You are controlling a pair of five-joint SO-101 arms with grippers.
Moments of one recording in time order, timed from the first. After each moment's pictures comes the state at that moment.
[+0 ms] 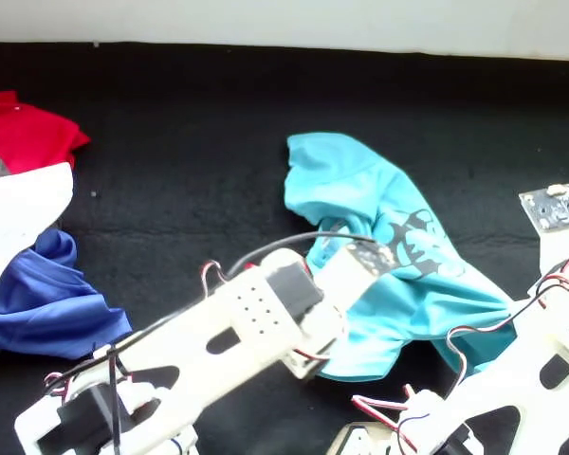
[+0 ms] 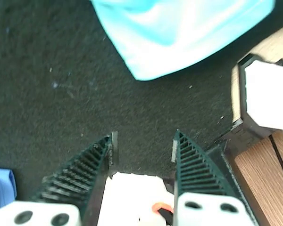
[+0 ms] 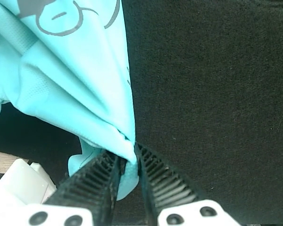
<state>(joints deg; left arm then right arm) 50.2 -17.0 25.5 82.1 -16.2 40.5 -34.5 21.1 94.0 57.3</state>
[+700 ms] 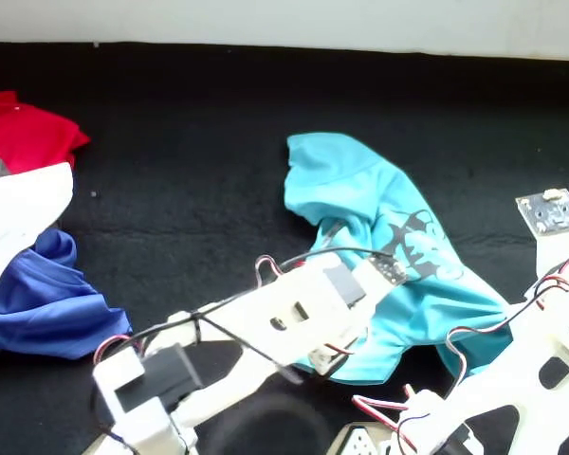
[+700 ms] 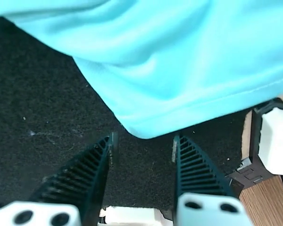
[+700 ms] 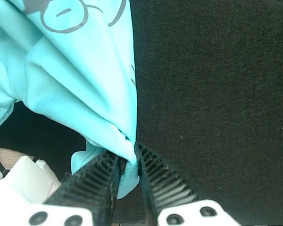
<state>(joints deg) 50.8 6.7 21.1 72.0 -16.2 40.5 -34.5 23.0 94.0 57.3</state>
